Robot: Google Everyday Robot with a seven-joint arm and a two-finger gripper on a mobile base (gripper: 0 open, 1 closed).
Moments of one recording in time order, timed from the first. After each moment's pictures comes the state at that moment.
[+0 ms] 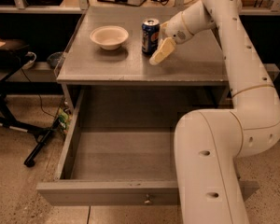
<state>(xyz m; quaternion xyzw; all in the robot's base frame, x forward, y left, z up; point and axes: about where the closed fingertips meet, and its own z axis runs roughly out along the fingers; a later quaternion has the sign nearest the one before) 0.794 -0.063 0.864 -0.60 0.68 0.21 0.37</state>
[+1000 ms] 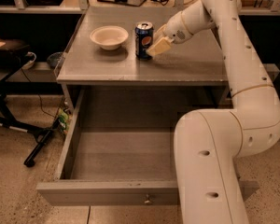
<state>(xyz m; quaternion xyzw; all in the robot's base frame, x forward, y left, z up) 0.794 -0.063 0.864 -0.60 0.68 0.21 0.37</state>
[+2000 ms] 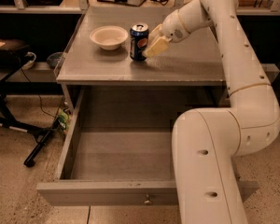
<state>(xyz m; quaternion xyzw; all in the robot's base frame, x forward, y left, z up) 0.784 -0.049 0.872 -0.62 0.65 0.22 0.38</state>
